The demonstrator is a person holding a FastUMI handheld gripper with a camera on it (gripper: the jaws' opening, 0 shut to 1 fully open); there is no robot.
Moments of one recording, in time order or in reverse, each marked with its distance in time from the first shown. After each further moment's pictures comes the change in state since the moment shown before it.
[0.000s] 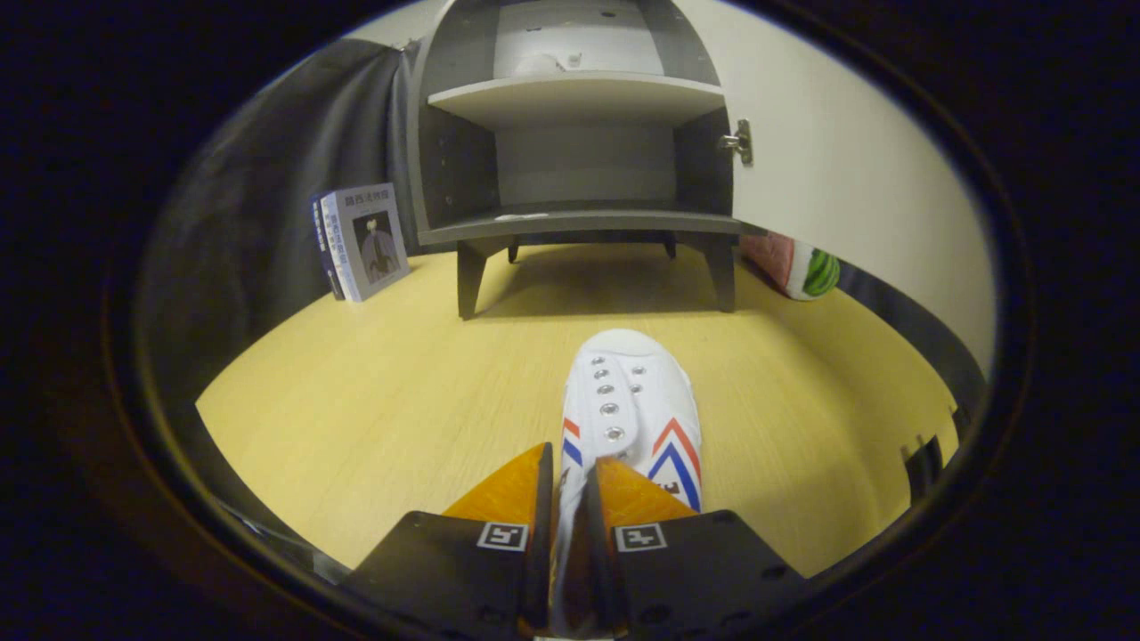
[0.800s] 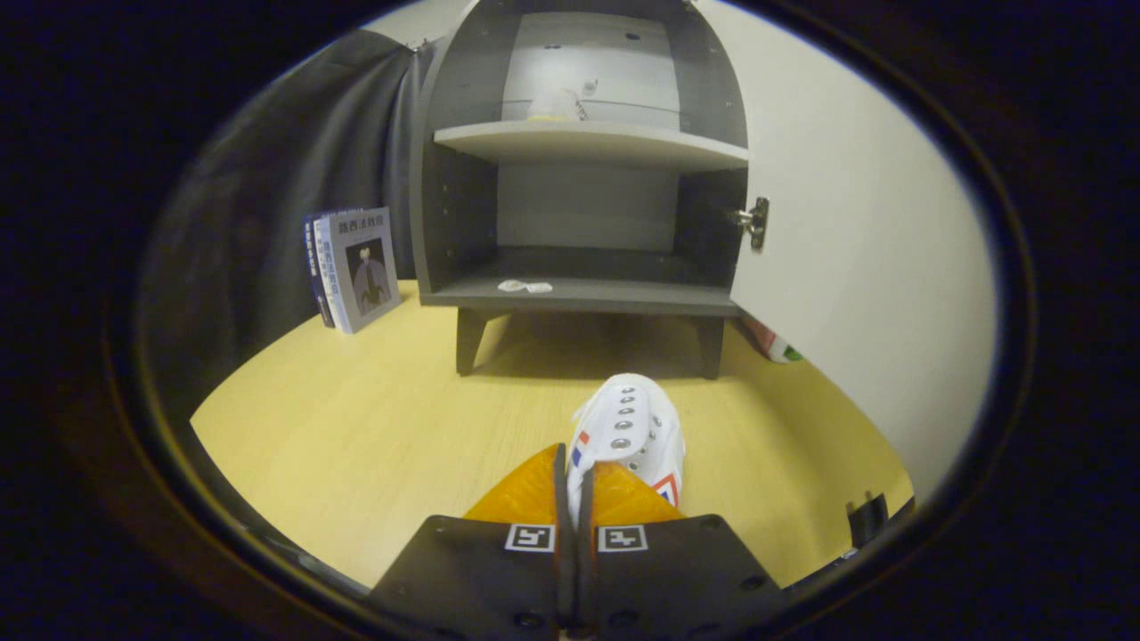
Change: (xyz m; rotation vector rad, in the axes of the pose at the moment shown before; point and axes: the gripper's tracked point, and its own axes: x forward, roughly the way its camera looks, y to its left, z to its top) arm -0.029 0.007 0.098 -0.007 -0.095 -0.048
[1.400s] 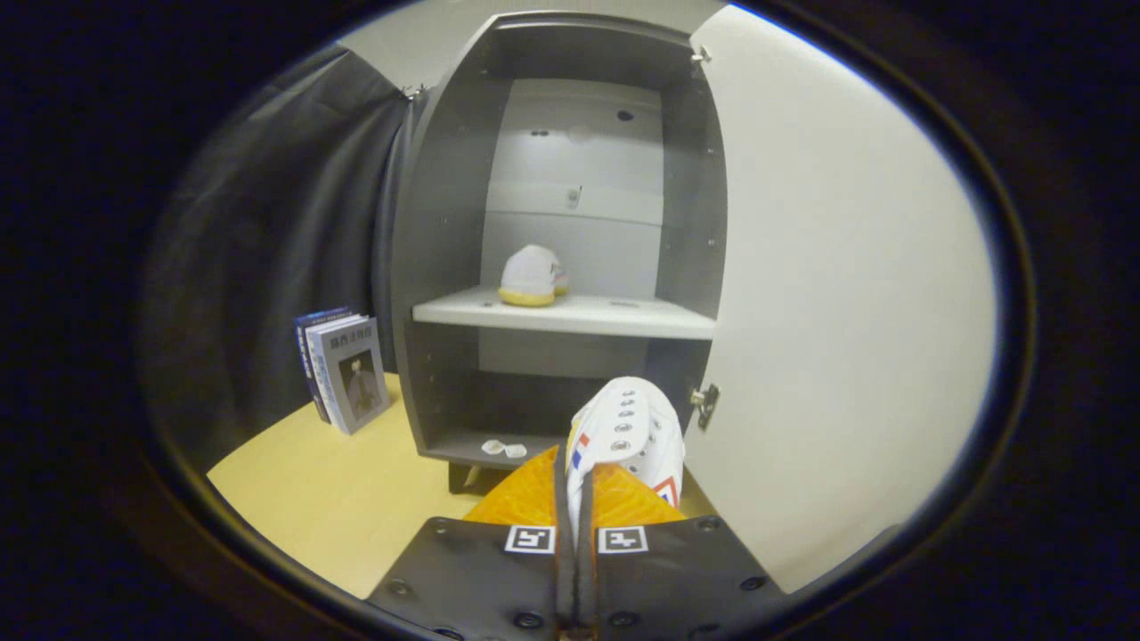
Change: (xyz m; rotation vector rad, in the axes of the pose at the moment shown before) arm -0.046 -0.022 0.186 -0.014 -0.248 -0.051
